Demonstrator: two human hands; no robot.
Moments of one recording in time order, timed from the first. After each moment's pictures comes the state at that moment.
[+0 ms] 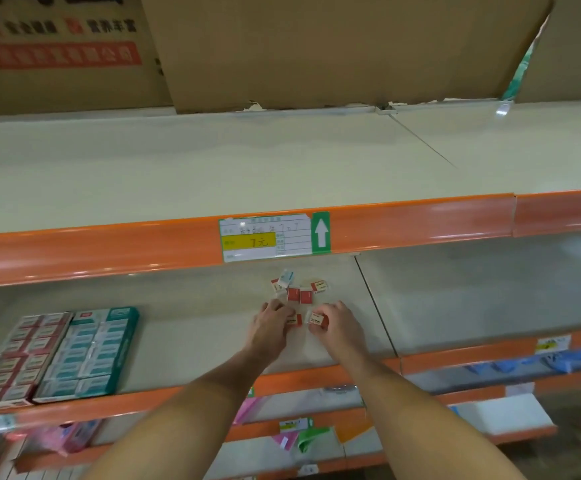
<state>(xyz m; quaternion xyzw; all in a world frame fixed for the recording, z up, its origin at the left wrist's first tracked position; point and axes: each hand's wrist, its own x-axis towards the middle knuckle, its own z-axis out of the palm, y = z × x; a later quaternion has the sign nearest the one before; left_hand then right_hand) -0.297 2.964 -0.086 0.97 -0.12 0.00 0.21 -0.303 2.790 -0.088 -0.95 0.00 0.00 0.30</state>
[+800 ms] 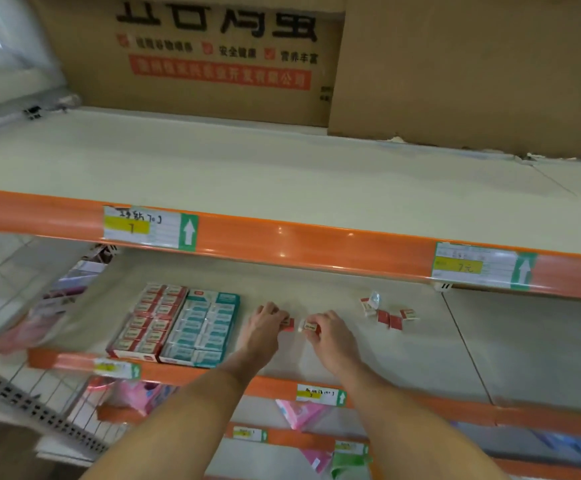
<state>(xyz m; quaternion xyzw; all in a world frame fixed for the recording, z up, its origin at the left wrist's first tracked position) -0.335 3.158 -0.063 0.98 -0.02 0.04 0.19 -0.308 2.984 -0.069 -0.95 -0.13 0.01 0.27</state>
